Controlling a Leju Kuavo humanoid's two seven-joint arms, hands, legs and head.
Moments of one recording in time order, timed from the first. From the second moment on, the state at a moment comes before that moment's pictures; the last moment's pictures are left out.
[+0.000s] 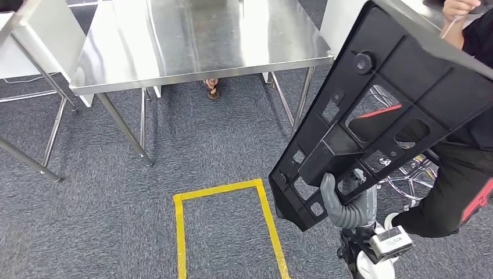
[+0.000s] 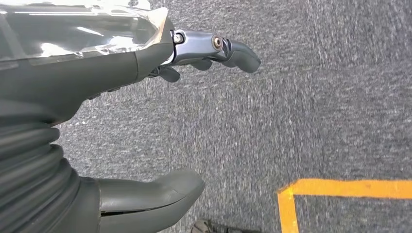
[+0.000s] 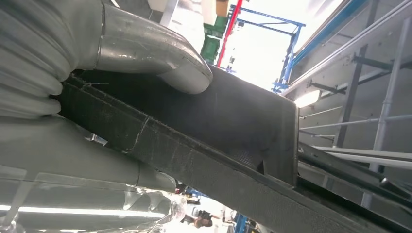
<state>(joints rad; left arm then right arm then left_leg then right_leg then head) -0.09 -0.11 1.19 -0.21 -1.13 0.19 -0.43 0.12 0.00 0.10 -1.95 0.04 -0.11 -0.64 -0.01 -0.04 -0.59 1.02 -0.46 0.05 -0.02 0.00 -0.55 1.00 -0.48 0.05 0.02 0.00</state>
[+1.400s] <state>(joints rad) -0.09 -0.12 1.16 -0.21 -1.16 0.18 -0.41 0.13 0.04 0.05 -1.97 0.11 -0.11 -0.60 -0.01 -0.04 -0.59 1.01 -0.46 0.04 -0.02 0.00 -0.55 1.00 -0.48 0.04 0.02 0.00</state>
